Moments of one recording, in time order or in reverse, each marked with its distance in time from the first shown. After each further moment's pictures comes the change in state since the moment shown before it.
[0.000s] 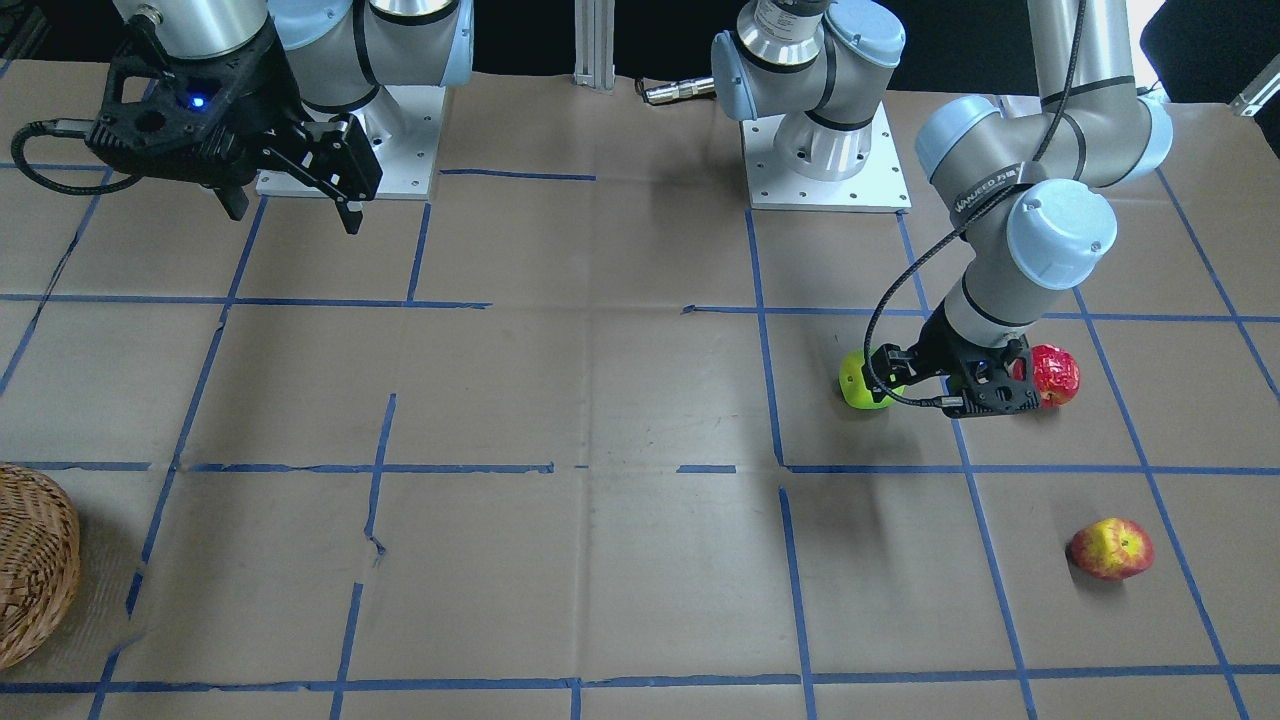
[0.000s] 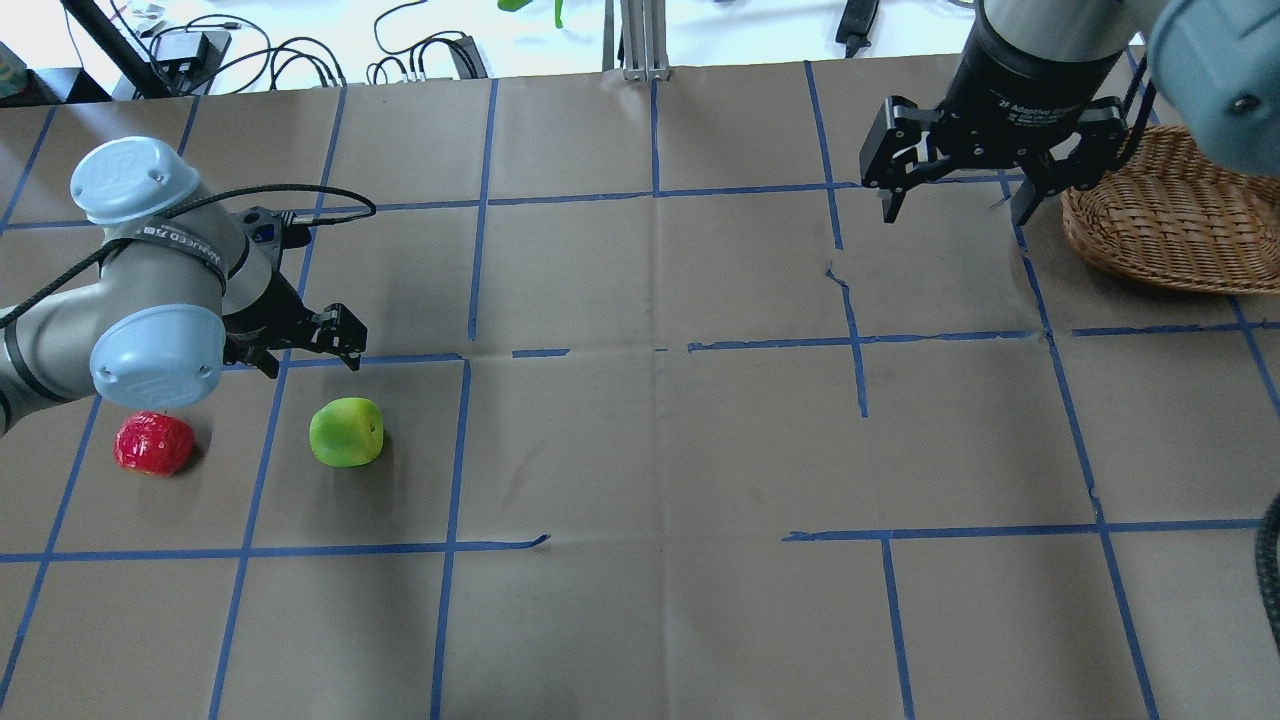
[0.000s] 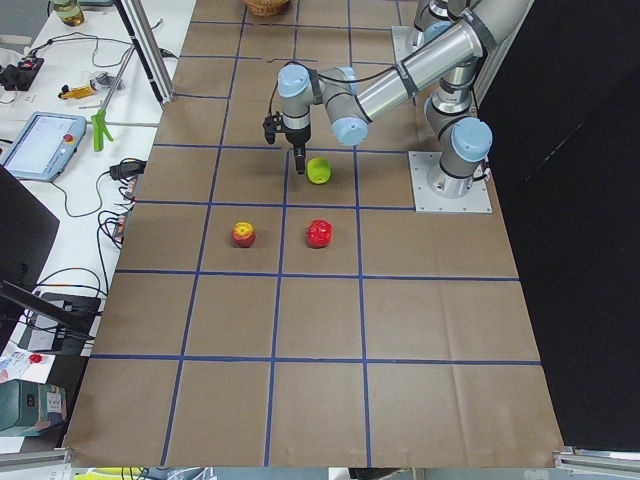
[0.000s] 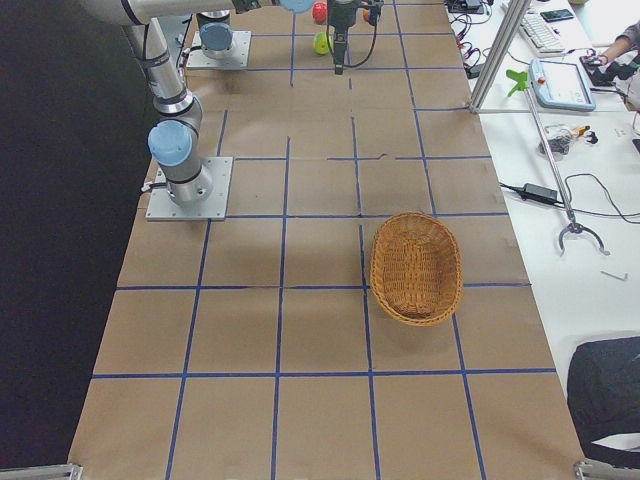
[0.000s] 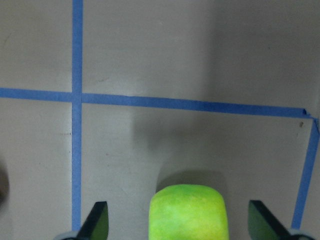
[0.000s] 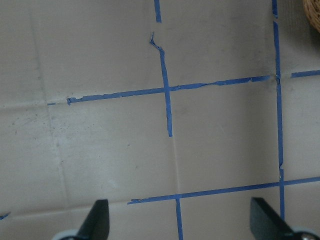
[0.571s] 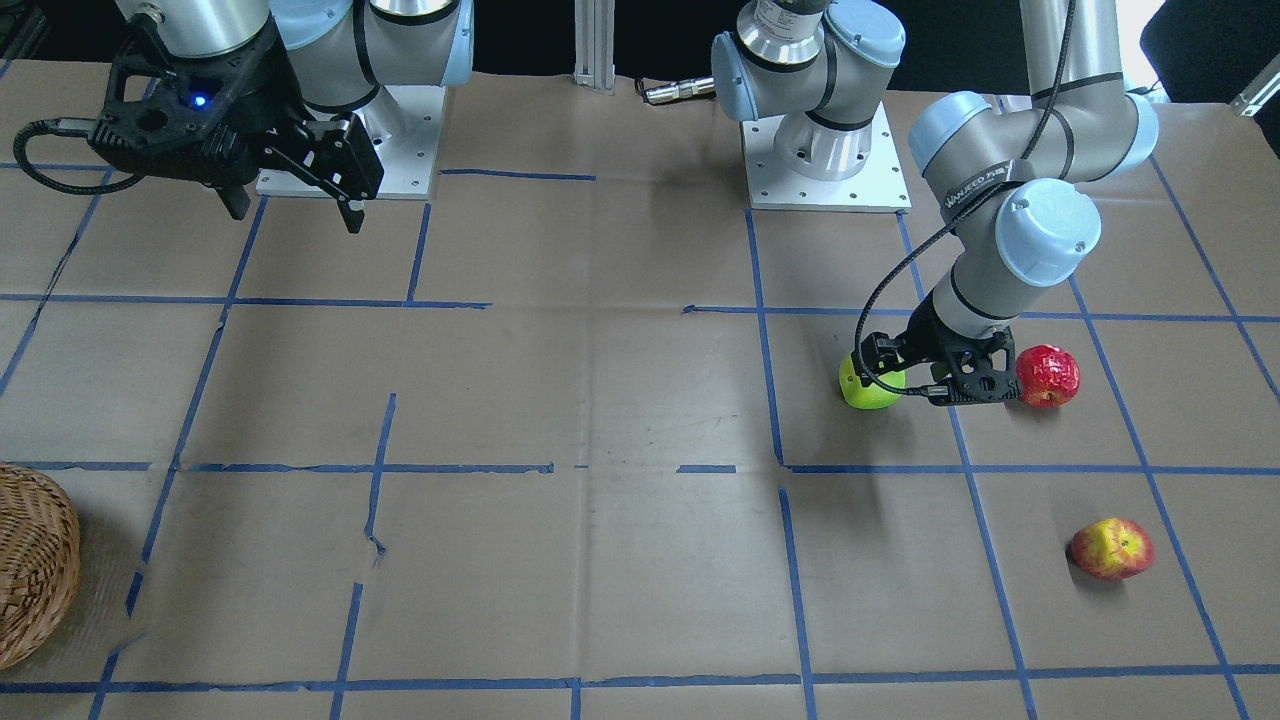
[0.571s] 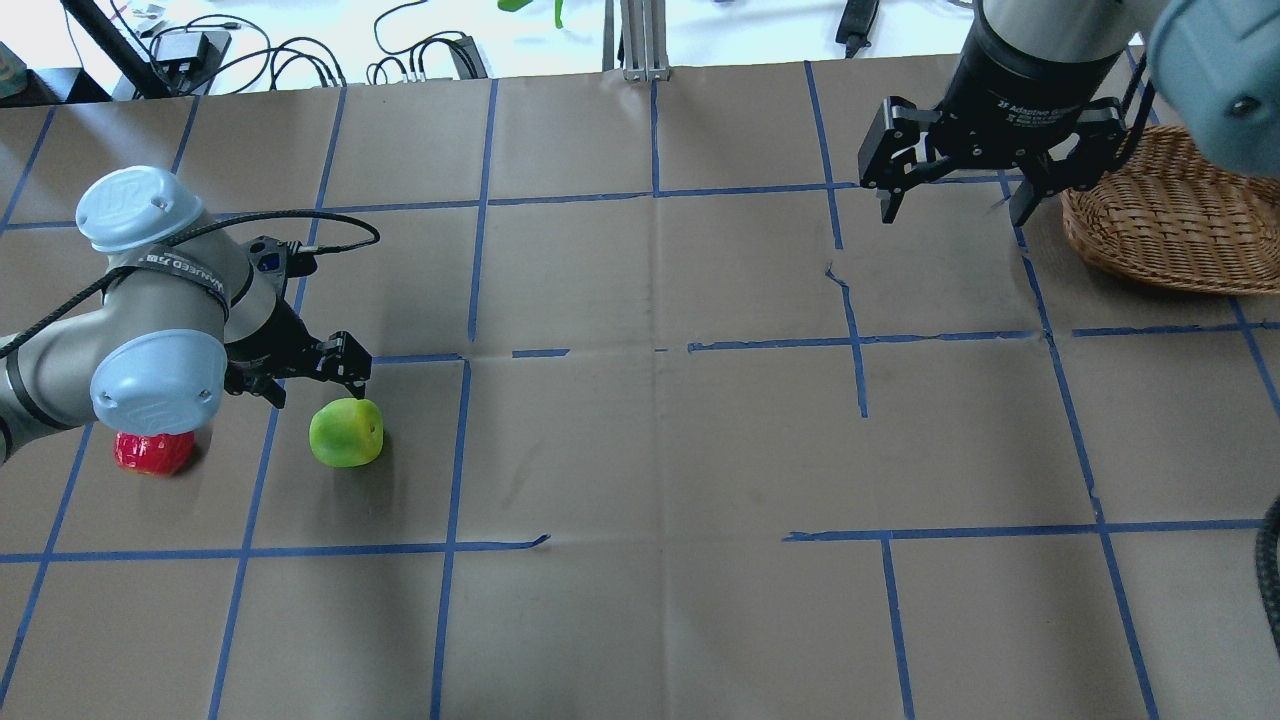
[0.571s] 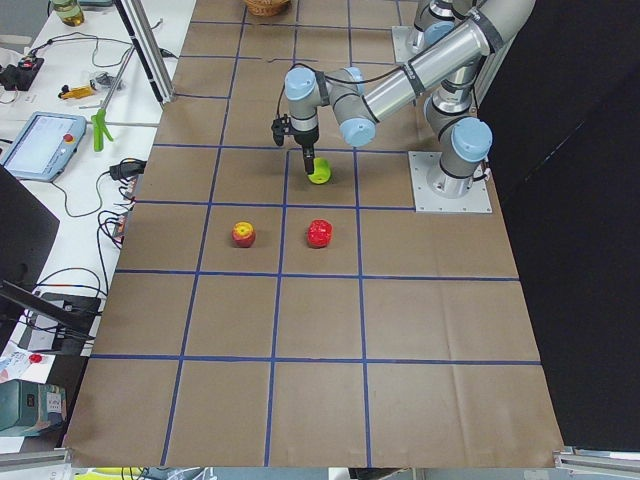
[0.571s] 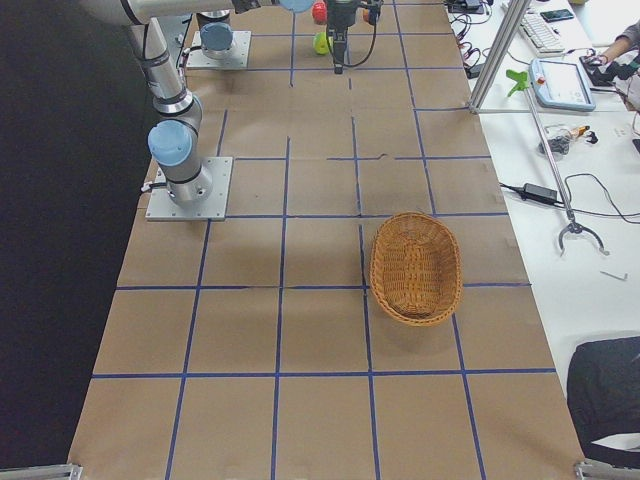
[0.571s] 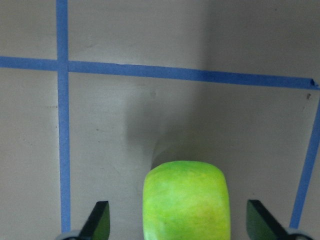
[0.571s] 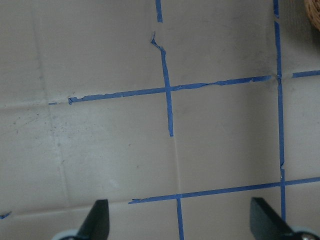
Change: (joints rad) left arm 0.010 0.001 -0.043 -0.013 -0.006 0.005; right arm 0.001 0.000 0.000 0.000 0.003 0.000
